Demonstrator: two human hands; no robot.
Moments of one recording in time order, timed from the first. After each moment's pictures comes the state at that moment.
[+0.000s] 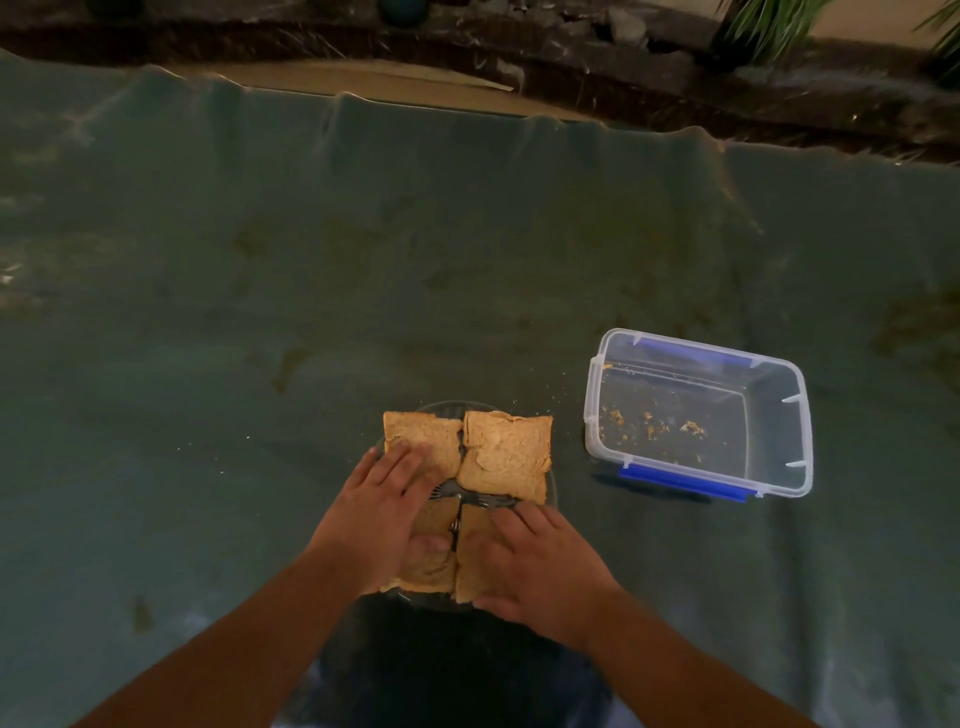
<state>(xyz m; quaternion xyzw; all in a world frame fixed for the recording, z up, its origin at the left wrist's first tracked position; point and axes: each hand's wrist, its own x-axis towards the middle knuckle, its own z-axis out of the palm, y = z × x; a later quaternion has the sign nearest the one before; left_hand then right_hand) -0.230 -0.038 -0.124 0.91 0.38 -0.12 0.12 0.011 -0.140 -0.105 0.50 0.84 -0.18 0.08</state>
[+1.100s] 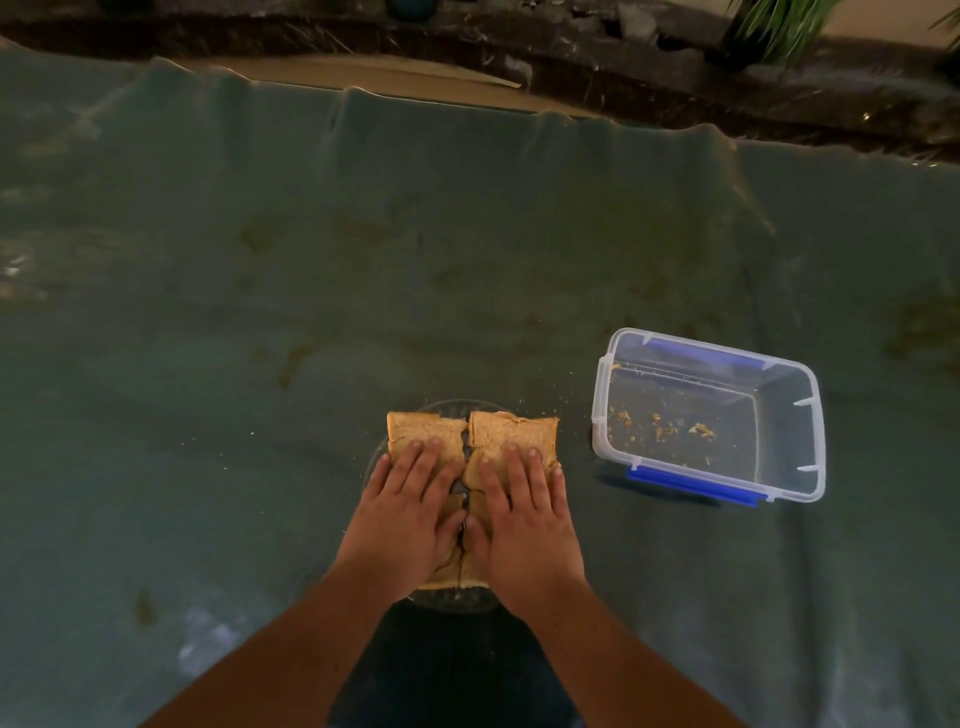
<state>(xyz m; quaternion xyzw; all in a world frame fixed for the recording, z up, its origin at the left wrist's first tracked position) -0.207 -0.057 -0.137 0.87 0.47 -0.09 0.14 -0.028 -0.119 -0.138 0.70 0.68 -0.20 0.07</state>
